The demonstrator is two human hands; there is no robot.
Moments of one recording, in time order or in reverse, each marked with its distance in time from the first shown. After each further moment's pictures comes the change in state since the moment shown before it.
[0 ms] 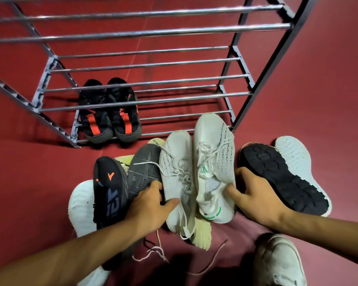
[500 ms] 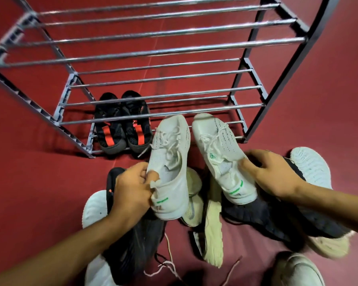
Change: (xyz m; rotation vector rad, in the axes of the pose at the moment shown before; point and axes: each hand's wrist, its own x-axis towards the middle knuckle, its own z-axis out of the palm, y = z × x) left_hand 0.011 0.012 -0.072 -0.517 0.352 0.095; right_hand 0.062 -0.022 -0.034 -0.033 0.042 -0.172
